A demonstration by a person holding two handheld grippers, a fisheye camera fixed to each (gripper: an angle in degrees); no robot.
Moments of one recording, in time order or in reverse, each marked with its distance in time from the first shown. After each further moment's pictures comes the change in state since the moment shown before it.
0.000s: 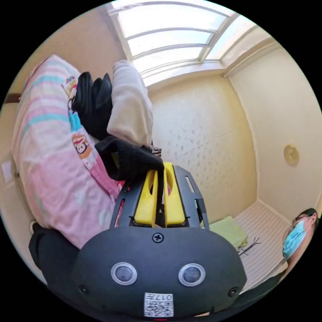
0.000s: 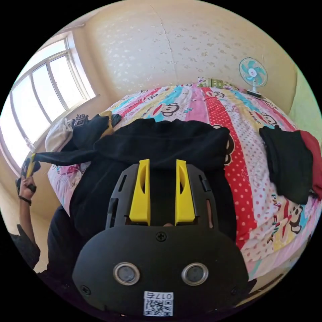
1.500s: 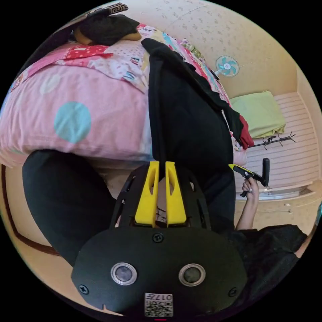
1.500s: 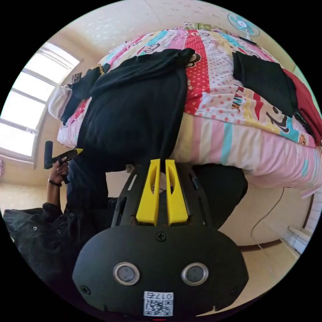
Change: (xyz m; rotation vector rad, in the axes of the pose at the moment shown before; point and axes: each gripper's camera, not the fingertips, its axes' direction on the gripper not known) left arm 0.007 0.449 0.047 -1.285 -0.102 0.192; right arm 0.069 0.096 -0.171 -0.395 -0.200 0.104
